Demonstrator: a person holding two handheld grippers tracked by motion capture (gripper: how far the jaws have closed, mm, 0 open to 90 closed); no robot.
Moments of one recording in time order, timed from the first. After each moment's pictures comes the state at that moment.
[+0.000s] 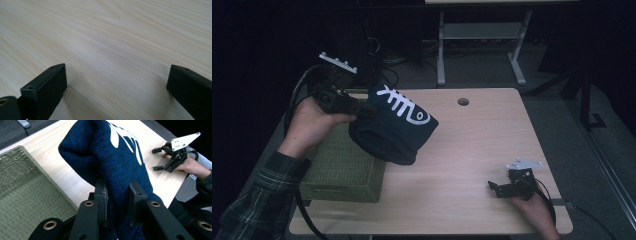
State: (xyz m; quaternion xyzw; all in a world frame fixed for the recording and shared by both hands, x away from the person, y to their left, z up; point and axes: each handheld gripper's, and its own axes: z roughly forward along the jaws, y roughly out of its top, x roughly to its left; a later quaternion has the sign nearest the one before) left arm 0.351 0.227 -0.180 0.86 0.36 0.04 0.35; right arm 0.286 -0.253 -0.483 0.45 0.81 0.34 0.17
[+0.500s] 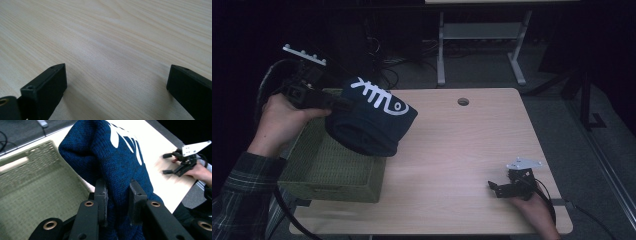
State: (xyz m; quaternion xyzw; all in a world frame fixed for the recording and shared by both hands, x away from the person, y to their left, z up) left arm 0.345 0.276 -0.164 0.84 0.40 0.07 0.35; right arm 0.286 -0.253 -0.483 0.45 0.81 0.34 0.17
